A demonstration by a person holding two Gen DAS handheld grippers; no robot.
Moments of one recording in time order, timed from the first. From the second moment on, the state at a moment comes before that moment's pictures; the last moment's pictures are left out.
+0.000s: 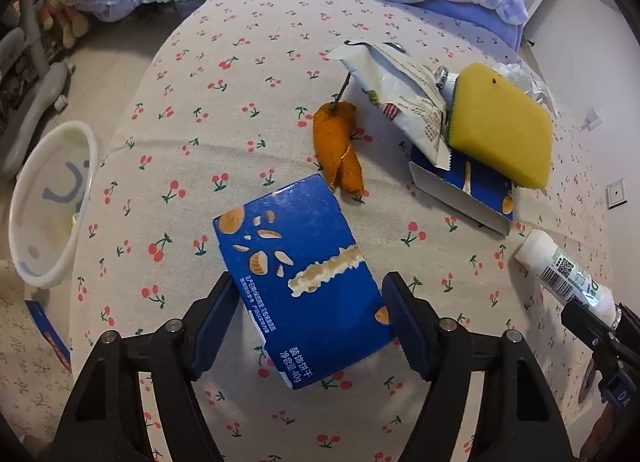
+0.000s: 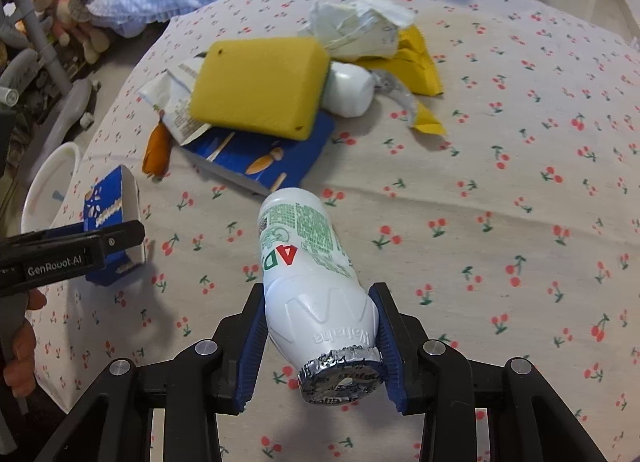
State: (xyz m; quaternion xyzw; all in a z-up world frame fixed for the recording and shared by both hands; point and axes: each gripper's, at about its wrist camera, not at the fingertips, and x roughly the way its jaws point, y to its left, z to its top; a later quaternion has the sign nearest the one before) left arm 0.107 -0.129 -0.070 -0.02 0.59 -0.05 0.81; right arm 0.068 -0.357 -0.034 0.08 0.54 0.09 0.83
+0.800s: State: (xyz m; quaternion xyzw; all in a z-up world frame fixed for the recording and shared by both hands) left arm 0.103 -0.066 -0.033 -0.04 0.55 -0.05 0.83; right arm 0.086 -0.343 0.006 0.12 0.50 0.11 0.85
